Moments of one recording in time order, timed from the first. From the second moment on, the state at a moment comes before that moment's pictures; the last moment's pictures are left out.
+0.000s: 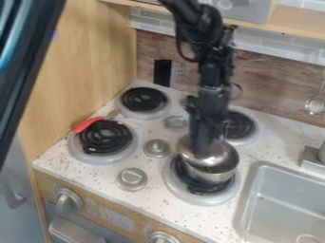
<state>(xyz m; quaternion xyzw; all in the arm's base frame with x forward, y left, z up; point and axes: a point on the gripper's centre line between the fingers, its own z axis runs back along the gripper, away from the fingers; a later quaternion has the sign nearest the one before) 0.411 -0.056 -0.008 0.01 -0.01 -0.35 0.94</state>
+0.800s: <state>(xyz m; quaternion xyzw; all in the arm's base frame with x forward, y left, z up) 0.403 -0.069 -0.006 0.00 0.00 -0.36 0.93</state>
